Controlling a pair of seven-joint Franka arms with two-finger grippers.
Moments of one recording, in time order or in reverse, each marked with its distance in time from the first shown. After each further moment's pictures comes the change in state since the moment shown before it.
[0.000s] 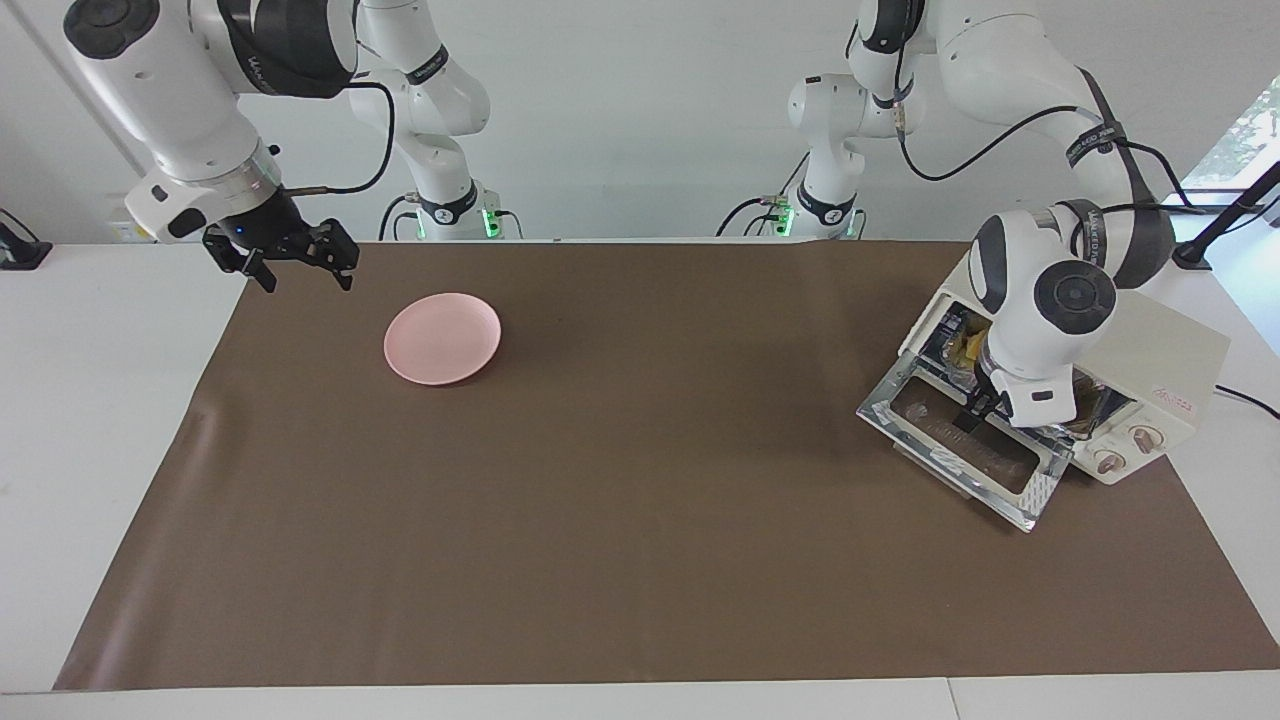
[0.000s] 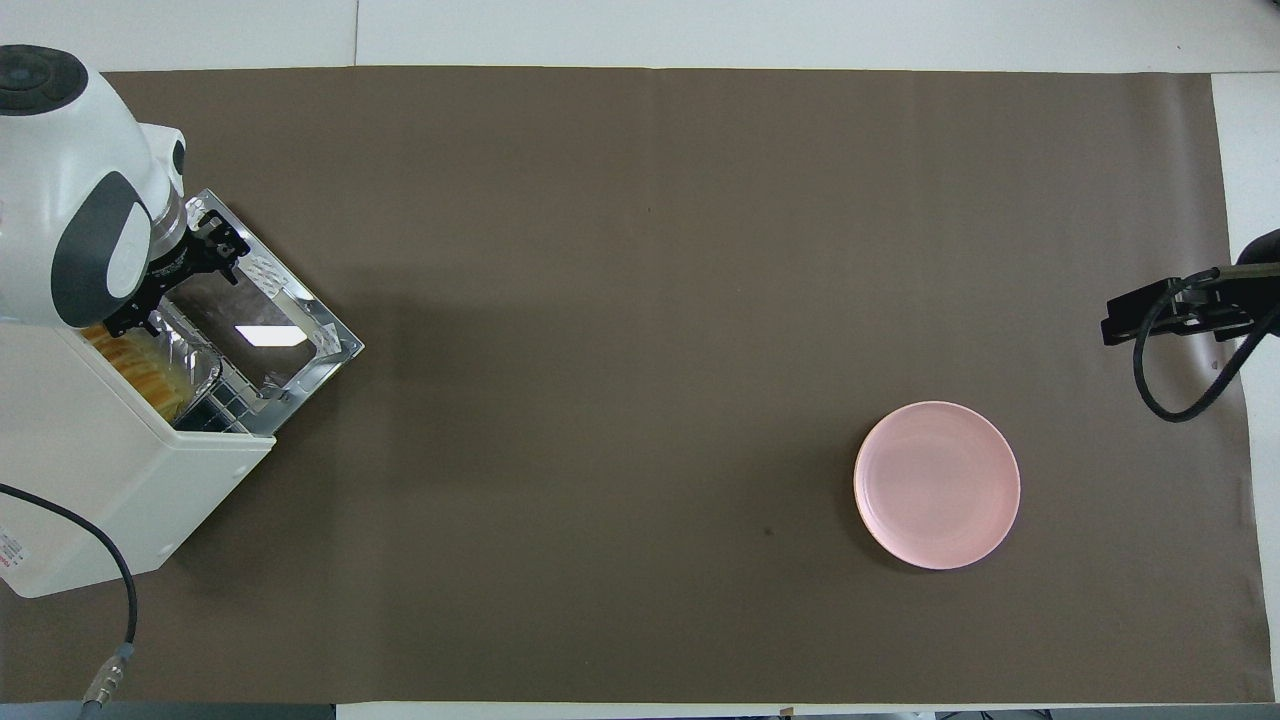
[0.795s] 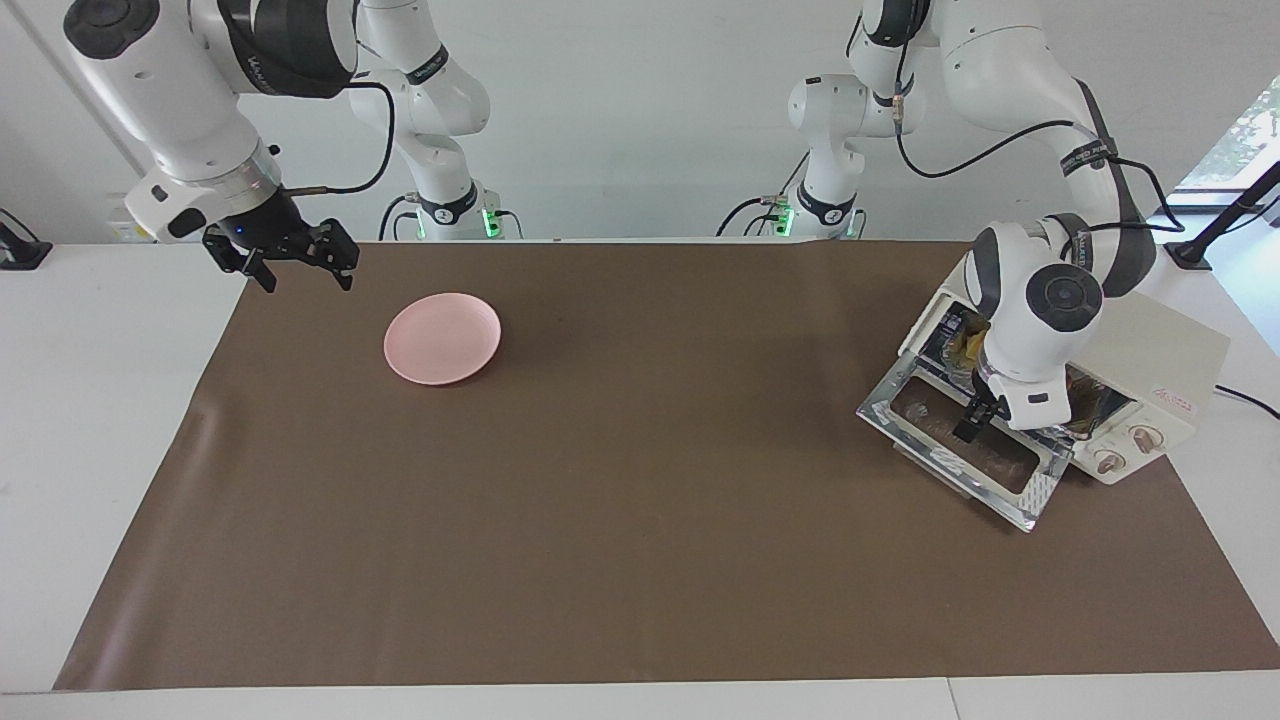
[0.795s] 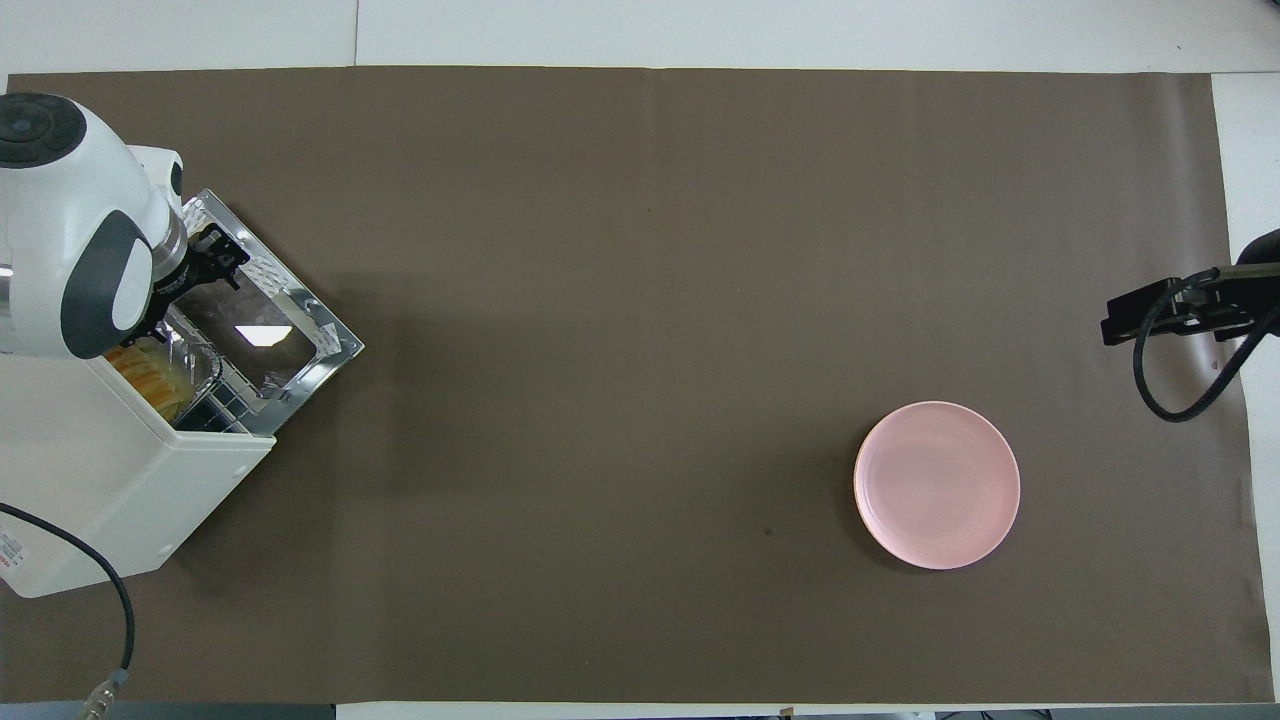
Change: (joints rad) left arm 0.028 -0.023 0.003 -0.129 0.002 0.192 -0.008; right arm 0.000 0.000 0.000 0.000 0.000 0.000 0.000
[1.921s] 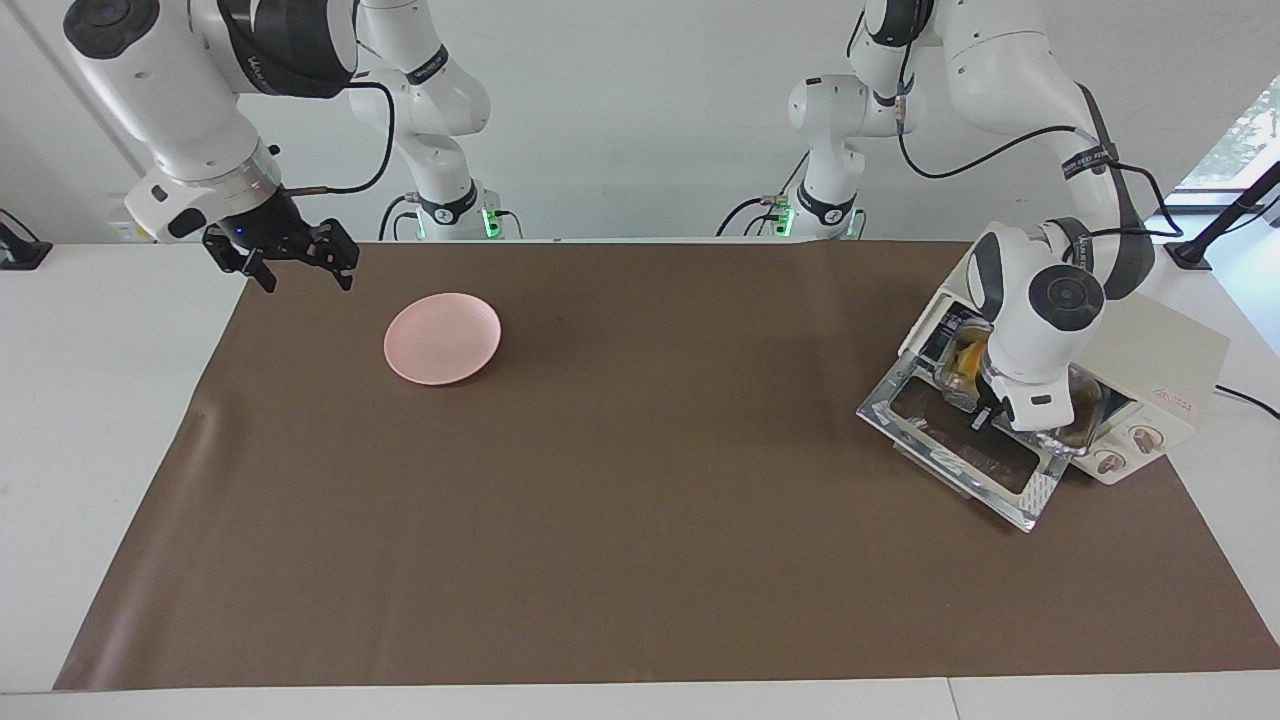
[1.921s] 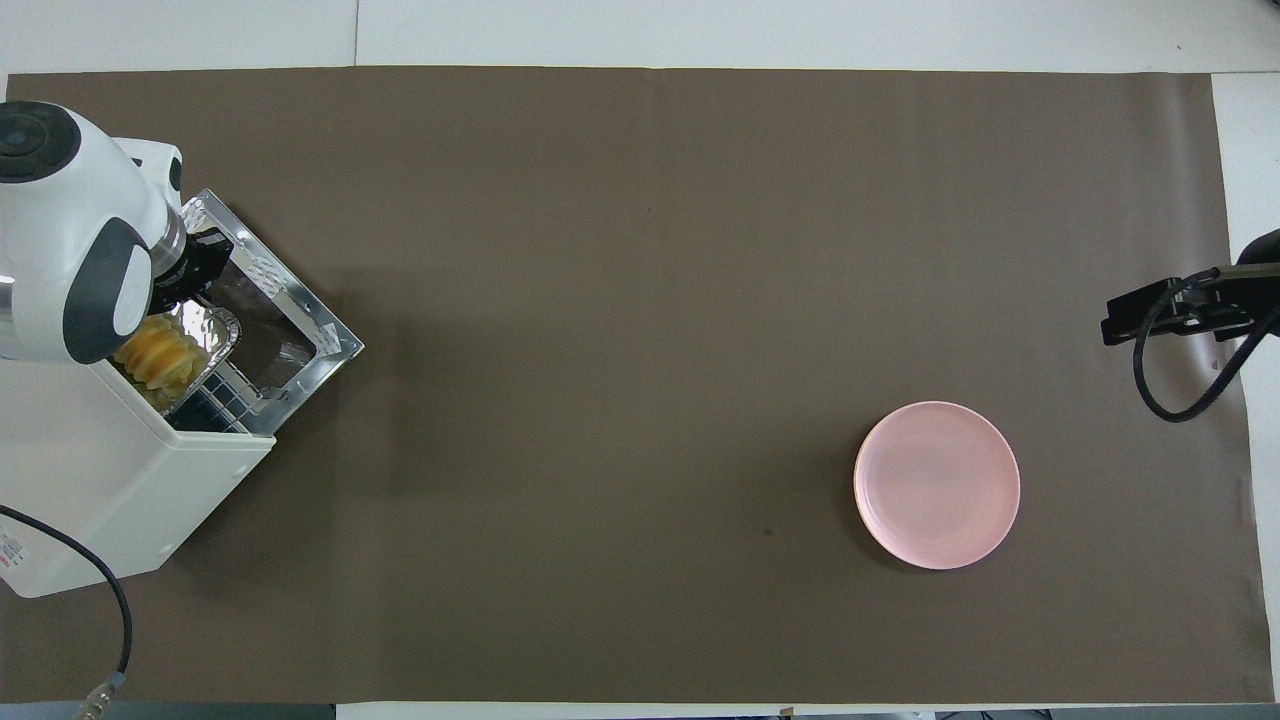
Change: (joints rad) left arm 0.000 0.003 -0.018 0.043 0.010 0.055 0.038; right arm 0.000 0.000 0.000 0.000 0.000 0.000 0.000
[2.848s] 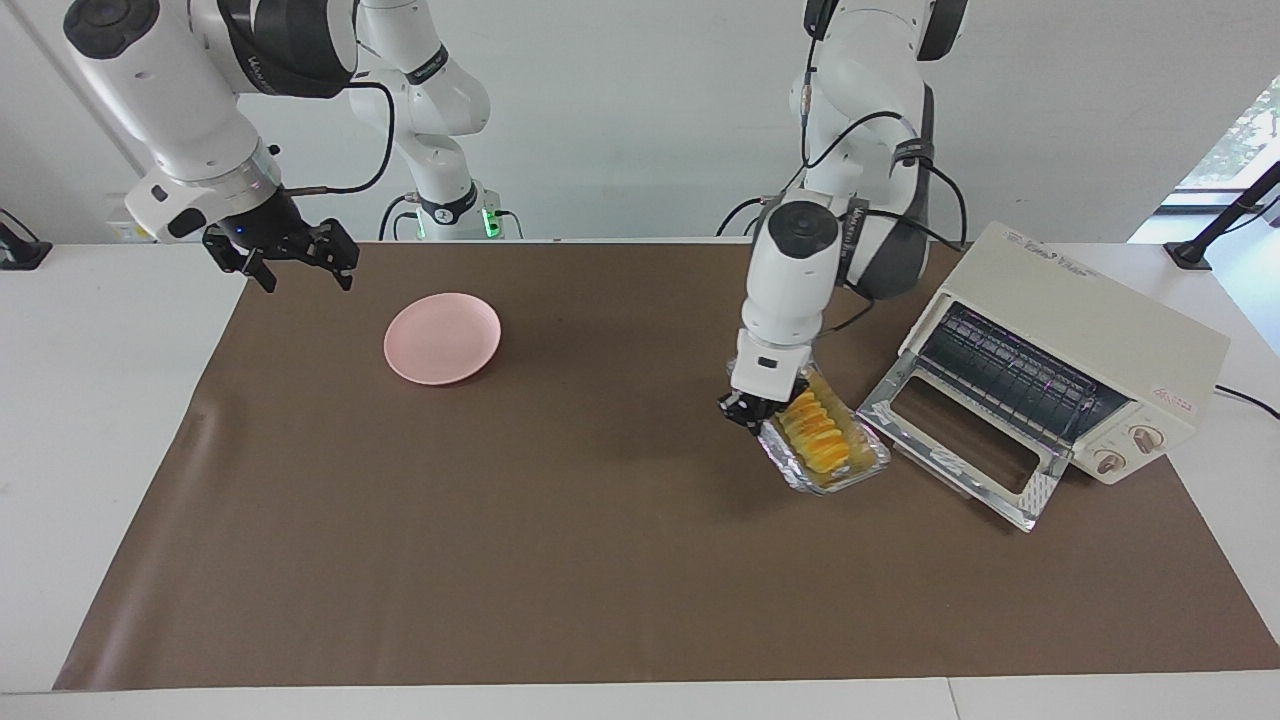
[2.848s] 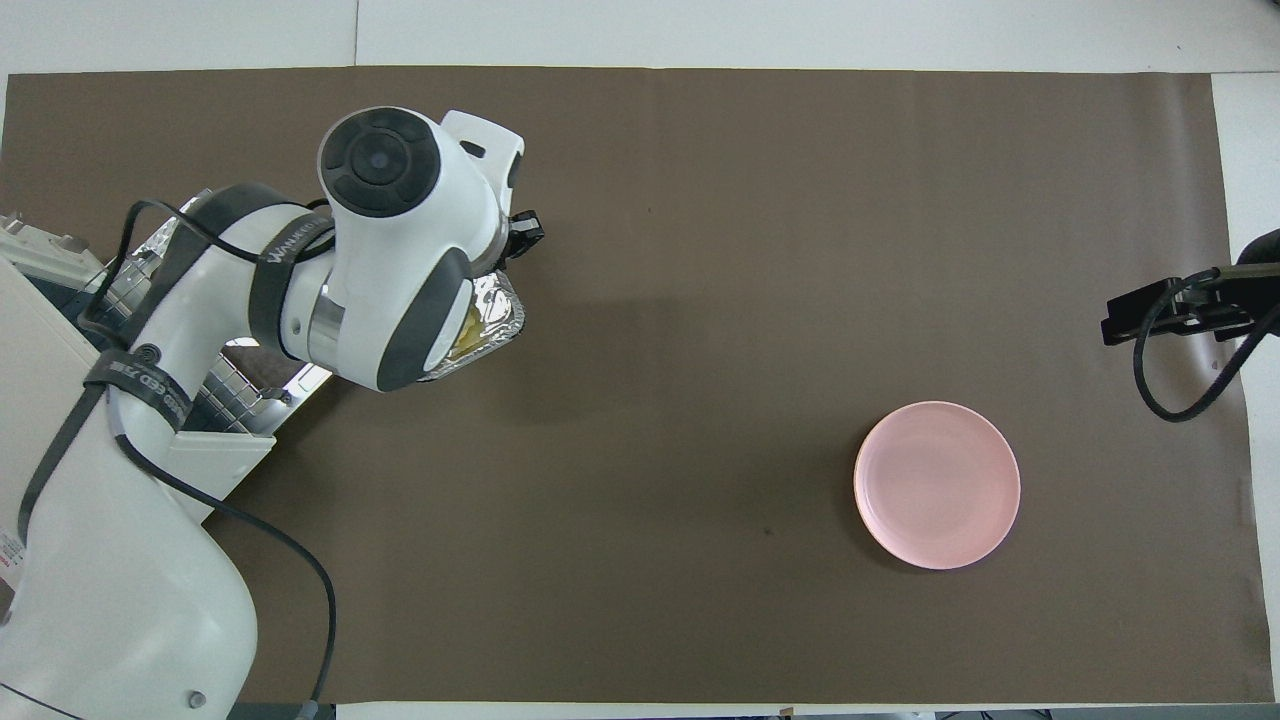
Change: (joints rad) left arm -0.502 0.073 -0.028 0.158 -0.221 0.064 -0.005; right arm 0.000 0.000 0.000 0.000 0.000 0.000 0.000
